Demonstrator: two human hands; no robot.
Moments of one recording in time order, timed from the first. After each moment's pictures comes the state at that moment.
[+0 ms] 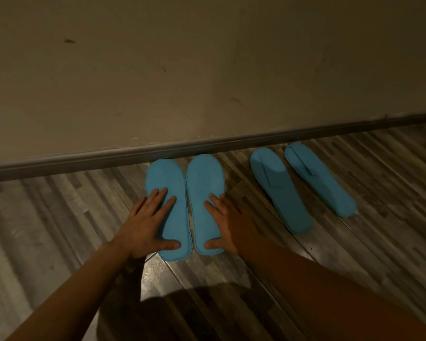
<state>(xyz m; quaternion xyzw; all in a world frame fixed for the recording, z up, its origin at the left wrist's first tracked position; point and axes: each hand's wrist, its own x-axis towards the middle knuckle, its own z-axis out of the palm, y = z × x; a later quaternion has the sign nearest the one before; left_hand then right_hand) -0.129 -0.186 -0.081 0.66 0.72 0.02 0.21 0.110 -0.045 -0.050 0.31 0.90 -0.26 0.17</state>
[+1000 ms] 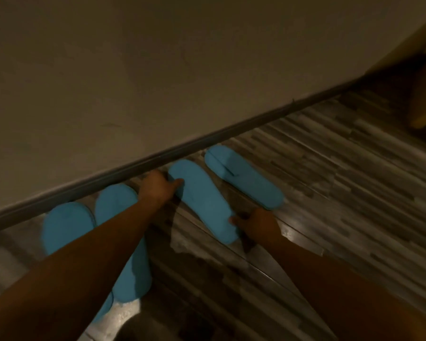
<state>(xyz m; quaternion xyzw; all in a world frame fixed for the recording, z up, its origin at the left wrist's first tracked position) 0.030 0.090 -0.045 0.44 0.81 0.18 0.35 0.310 0.067 -0.031 0.71 0.56 -0.42 0.02</state>
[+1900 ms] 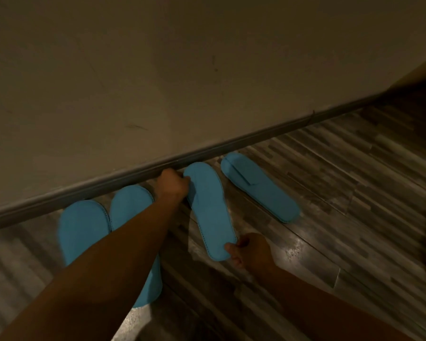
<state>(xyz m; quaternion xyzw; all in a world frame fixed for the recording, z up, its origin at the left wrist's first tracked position) 0.025 0.108 -0.060 0.31 0.83 0.29 0.37 0.274 0.020 -0.060 0.70 0.47 -0.54 -0.05</state>
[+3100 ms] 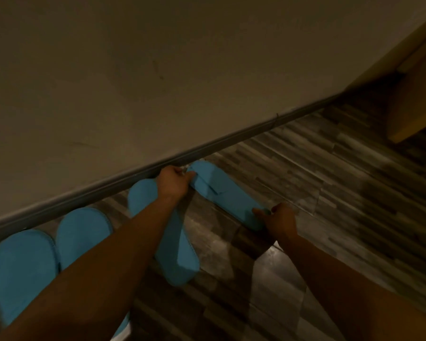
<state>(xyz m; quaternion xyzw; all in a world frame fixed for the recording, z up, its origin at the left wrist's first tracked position) 0.102 0.172 -0.058 0.37 0.76 0.36 0.39 0.377 0.134 -0.026 0.80 0.47 -0.36 -0.10</state>
